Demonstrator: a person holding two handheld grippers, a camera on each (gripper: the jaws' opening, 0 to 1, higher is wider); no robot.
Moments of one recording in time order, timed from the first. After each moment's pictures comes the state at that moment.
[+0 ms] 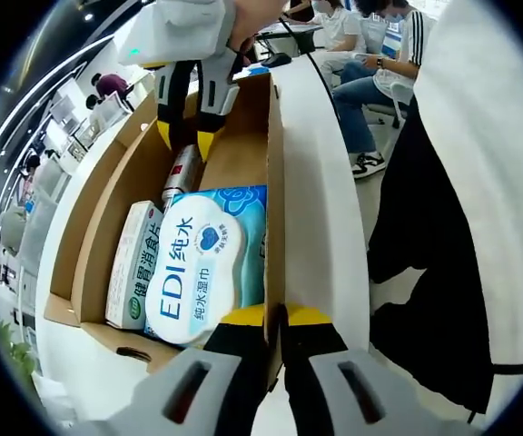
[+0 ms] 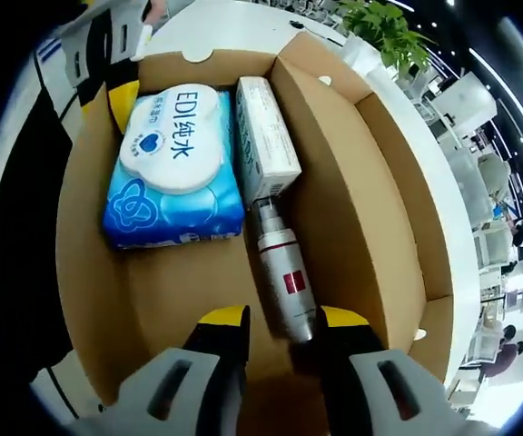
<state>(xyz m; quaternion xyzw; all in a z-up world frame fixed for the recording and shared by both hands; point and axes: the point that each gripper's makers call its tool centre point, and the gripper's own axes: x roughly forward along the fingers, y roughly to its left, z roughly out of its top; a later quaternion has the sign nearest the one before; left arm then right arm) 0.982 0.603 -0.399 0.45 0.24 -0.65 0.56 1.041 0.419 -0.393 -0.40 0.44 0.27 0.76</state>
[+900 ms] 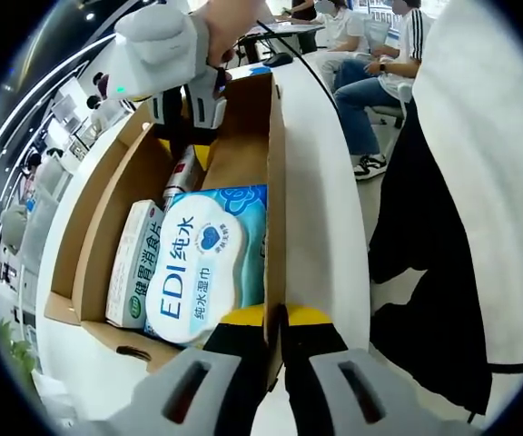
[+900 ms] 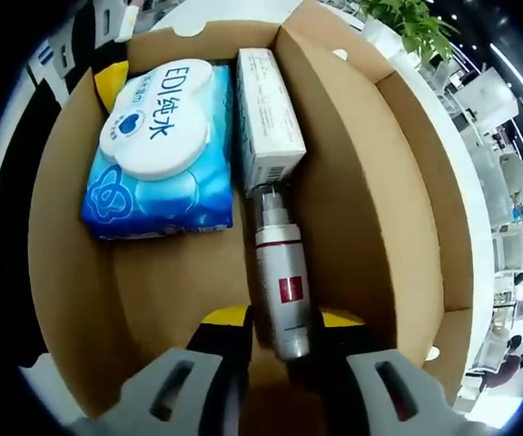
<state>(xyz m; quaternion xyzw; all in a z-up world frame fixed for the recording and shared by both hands) 0.982 0.603 -0.397 0.45 0.25 -0.65 0.56 1.049 0.417 -0.414 -0.41 0.47 0.31 0.72</state>
